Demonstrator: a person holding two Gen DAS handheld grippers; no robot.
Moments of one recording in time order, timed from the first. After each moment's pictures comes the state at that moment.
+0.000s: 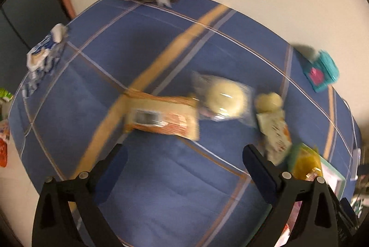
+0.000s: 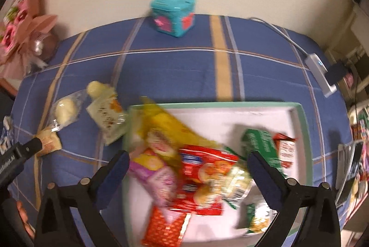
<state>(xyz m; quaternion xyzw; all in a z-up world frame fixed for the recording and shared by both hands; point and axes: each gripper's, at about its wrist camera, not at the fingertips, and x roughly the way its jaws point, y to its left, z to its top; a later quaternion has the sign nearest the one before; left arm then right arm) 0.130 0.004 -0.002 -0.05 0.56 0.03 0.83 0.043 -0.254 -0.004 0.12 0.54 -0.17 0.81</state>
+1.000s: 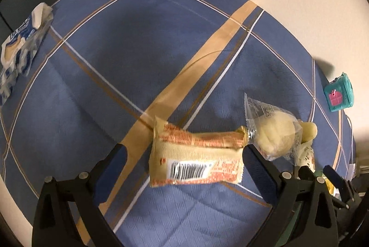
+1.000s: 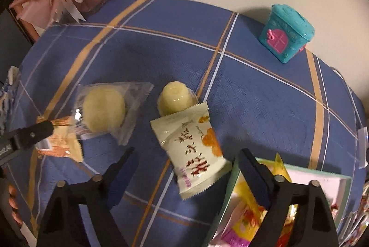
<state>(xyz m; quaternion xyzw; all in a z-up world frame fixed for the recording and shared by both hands) 0.190 0.061 -0.063 -0.09 0.59 -0.01 0.80 0.157 -0.165 -0.062 0.01 0.58 -0.05 0.81</state>
